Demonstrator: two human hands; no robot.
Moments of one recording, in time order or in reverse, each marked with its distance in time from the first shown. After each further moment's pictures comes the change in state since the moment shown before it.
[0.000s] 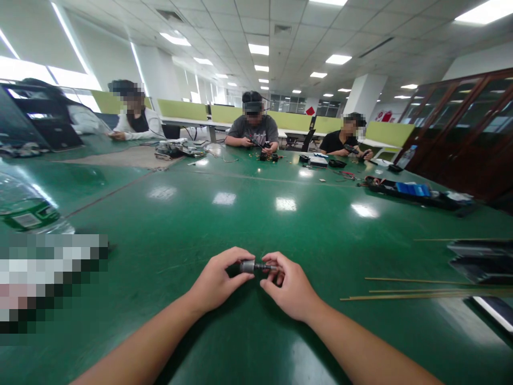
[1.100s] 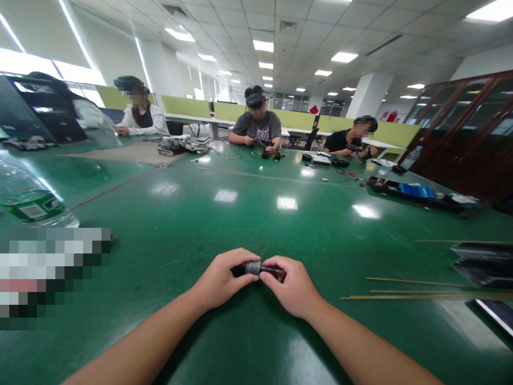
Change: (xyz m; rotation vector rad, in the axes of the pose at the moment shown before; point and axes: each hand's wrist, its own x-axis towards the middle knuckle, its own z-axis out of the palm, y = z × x) left_hand 0.000 0.007 0.005 -0.027 -0.062 0.026; right_hand 0.001 -0.007 -0.001 -0.090 0.017 -0.023
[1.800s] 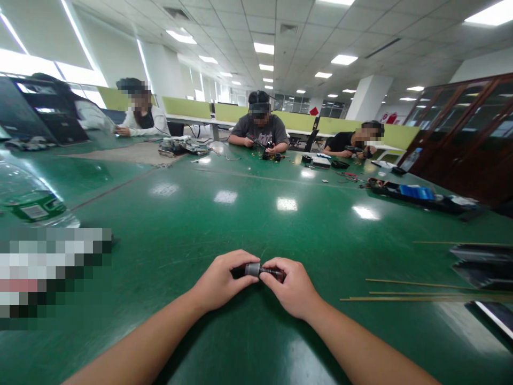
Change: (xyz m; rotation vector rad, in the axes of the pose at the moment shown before) left_hand -0.001 -0.002 0.000 0.016 -0.003 -0.010; right_hand 0.001 0.000 -0.002 -0.045 0.003 -0.027
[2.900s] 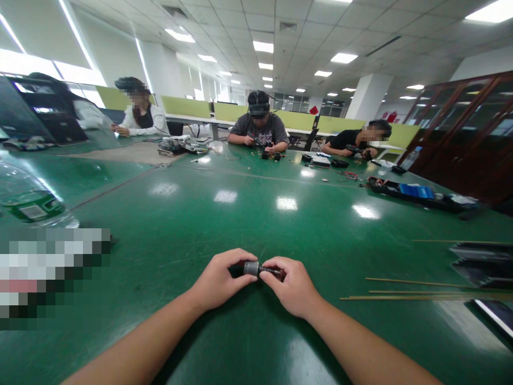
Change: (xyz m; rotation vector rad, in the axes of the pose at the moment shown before) left_hand -0.002 -0.001 -0.002 0.000 0.025 -0.036; right_hand -0.001 0.000 -0.001 -0.012 0.009 -0.009
